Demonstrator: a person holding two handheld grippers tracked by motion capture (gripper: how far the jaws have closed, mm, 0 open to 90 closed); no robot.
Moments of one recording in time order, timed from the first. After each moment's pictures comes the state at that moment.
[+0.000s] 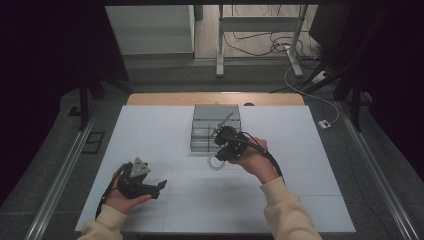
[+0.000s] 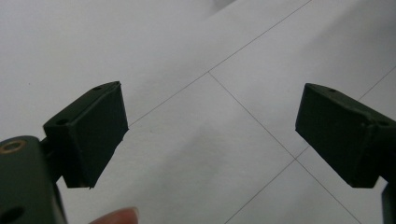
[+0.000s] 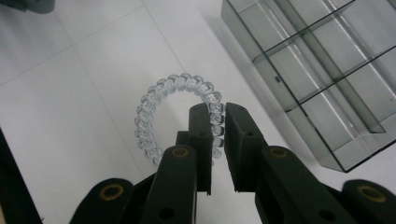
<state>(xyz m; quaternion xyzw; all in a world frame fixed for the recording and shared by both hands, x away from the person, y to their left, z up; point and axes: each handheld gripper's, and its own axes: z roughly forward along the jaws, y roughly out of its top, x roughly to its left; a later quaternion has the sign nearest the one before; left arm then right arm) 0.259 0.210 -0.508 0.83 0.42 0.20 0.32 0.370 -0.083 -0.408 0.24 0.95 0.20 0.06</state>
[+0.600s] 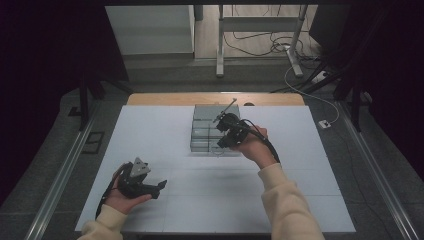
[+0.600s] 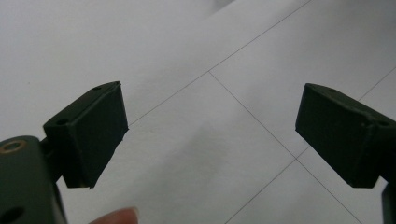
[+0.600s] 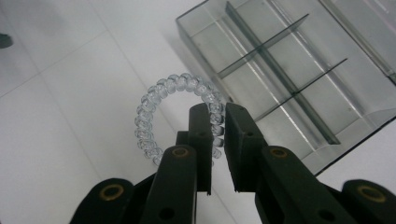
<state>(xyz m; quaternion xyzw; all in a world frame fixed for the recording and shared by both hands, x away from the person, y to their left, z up) 0.259 0.210 -0.509 0.83 0.42 0.20 0.32 0.407 -0.085 -0.403 0.27 0.94 0.20 0.06</state>
